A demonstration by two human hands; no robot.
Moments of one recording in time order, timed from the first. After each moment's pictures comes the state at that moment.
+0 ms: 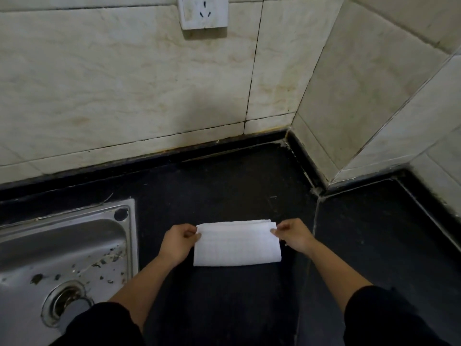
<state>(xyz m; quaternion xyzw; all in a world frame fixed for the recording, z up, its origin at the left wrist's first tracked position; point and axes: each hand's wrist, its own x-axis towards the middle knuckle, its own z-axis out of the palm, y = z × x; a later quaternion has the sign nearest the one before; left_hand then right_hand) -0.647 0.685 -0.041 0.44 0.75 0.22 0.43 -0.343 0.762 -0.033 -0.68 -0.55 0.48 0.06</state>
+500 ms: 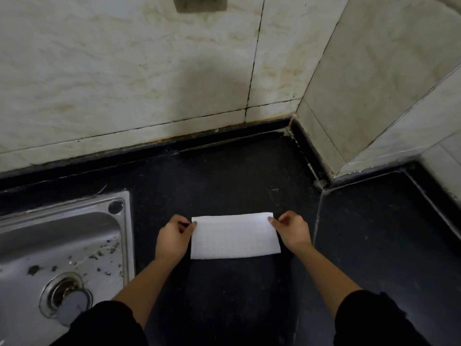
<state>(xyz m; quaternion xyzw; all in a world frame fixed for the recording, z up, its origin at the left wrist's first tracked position) -0.639 0.691 -0.054 0.41 0.81 0.25 0.34 -0.362 0.761 -0.047 -0.75 -0.51 0.39 0.13</state>
